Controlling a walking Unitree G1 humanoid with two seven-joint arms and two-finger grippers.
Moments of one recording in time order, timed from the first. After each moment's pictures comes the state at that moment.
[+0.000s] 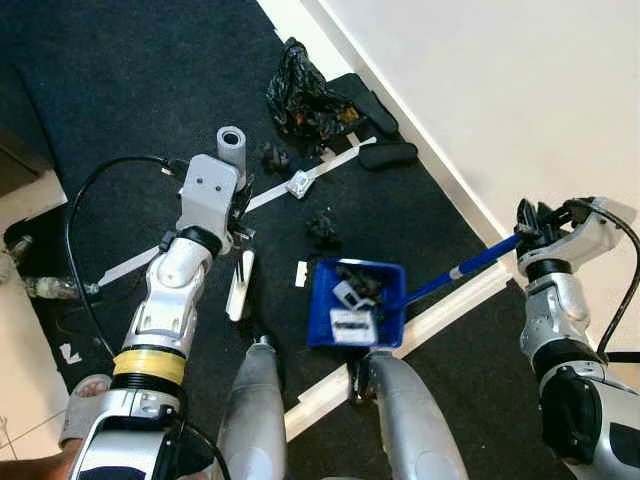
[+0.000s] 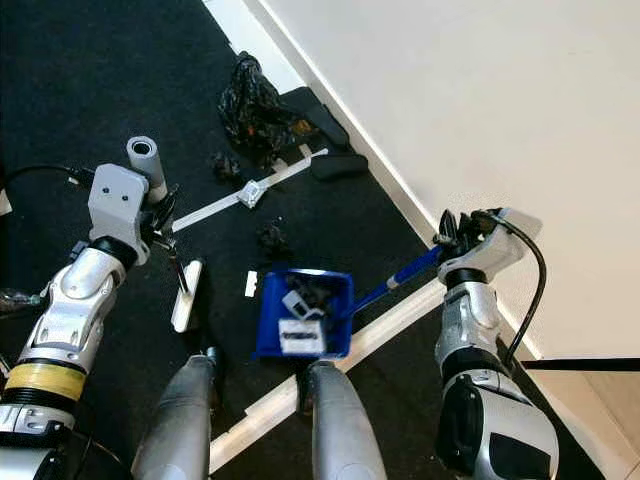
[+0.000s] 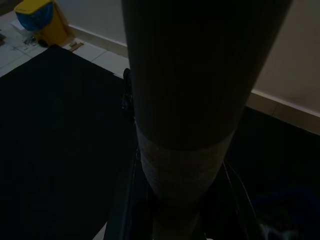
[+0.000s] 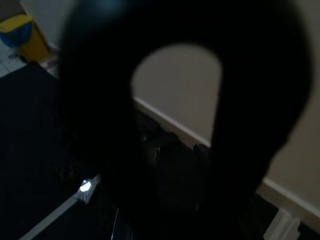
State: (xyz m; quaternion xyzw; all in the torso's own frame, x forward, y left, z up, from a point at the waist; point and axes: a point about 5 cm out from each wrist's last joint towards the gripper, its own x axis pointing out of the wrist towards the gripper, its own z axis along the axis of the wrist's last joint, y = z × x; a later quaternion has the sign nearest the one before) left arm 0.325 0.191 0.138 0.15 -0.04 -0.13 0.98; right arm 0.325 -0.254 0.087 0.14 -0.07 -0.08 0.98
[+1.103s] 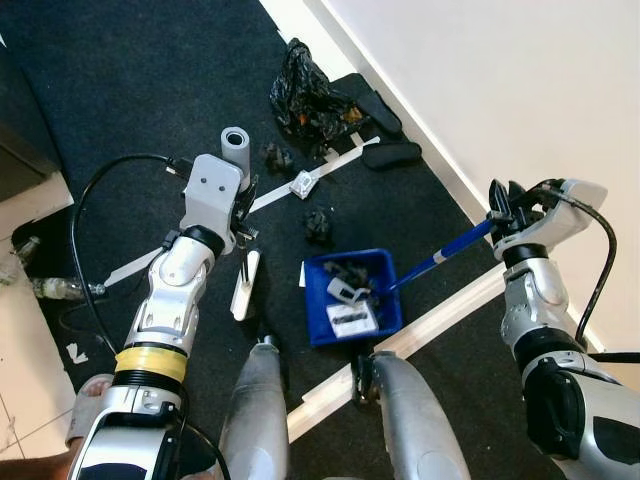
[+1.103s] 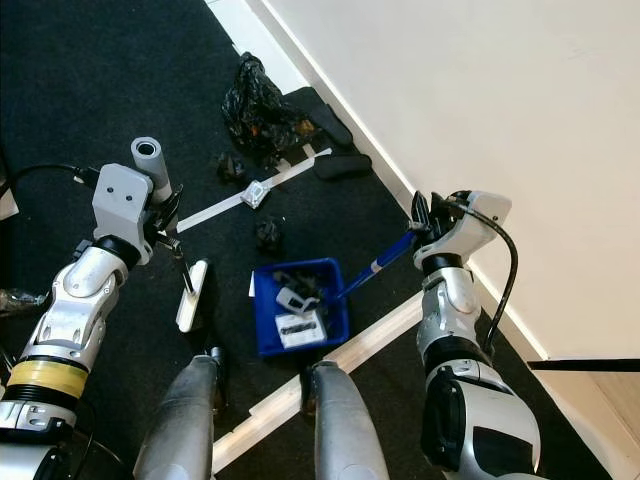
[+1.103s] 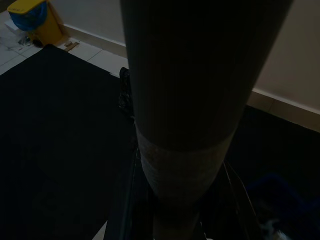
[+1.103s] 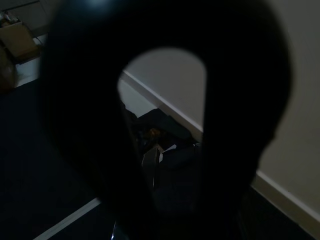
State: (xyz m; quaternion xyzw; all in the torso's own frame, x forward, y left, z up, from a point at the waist) left arm 0.326 0.190 0.136 0.15 -0.04 -0.15 0.98; right arm 0.340 -0.221 0.101 0.11 -0.10 -0.01 0.99
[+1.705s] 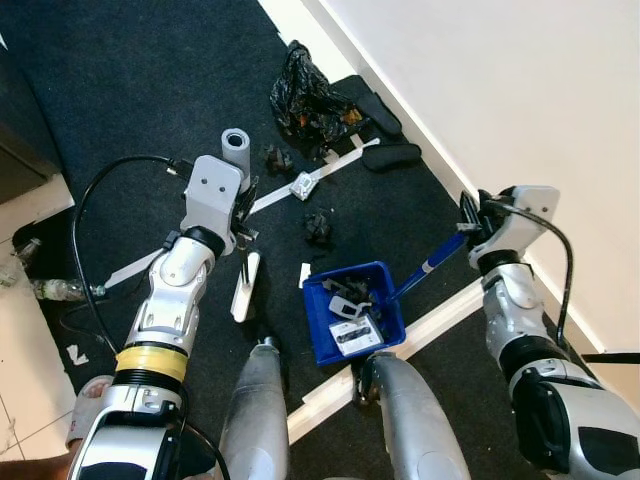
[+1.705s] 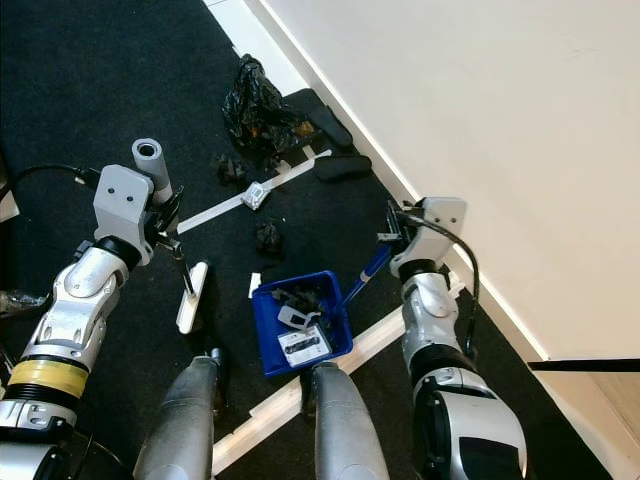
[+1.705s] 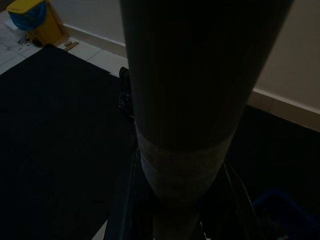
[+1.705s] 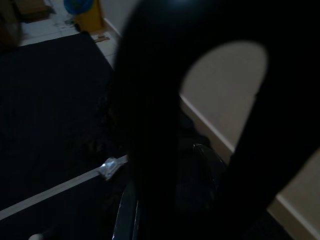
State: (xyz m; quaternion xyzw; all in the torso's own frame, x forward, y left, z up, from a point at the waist) left arm 0.326 0.190 0.134 0.15 -0.03 -0.15 0.98; right arm 0.337 -0.184 0.087 0.03 -0.06 0.01 1.00
